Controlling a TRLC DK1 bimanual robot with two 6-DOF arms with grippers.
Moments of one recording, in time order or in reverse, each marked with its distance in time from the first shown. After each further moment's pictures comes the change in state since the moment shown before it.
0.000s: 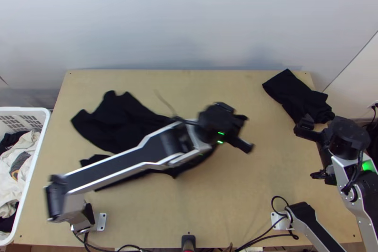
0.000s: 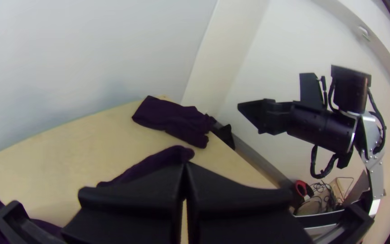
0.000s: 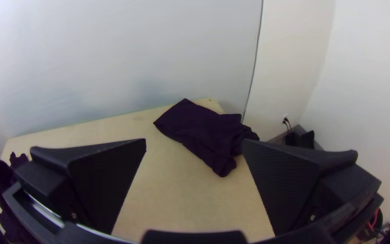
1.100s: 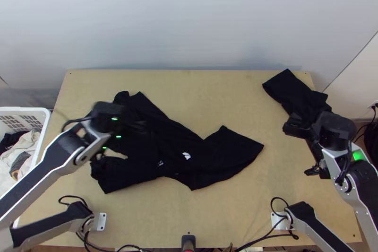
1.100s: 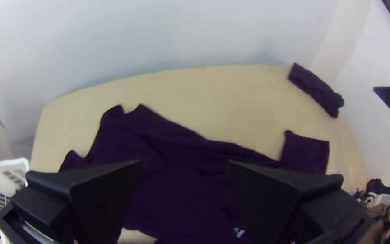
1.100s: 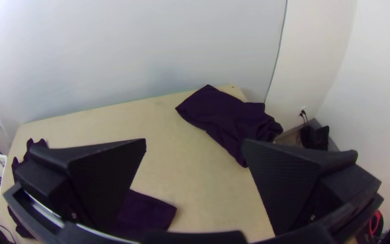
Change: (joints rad) left arm 0.563 -0.671 -0.784 -0.229 -0.023 0.158; right arm 0.077 0.080 0.030 -0.031 -0.062 0.052
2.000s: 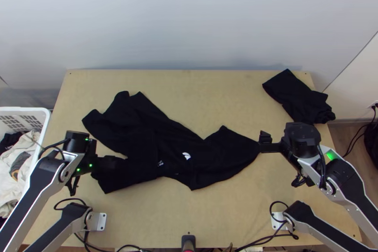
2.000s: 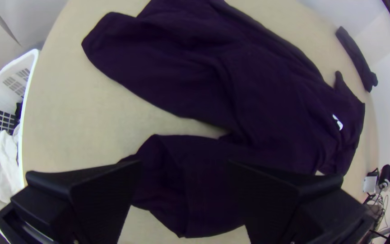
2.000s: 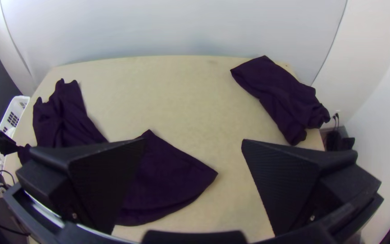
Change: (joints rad) left arm 0.388 -0.268 -0.395 -0.253 0.213 0.105; right arm 0.278 0.029 -0.076 -0.060 -0.071 0.050
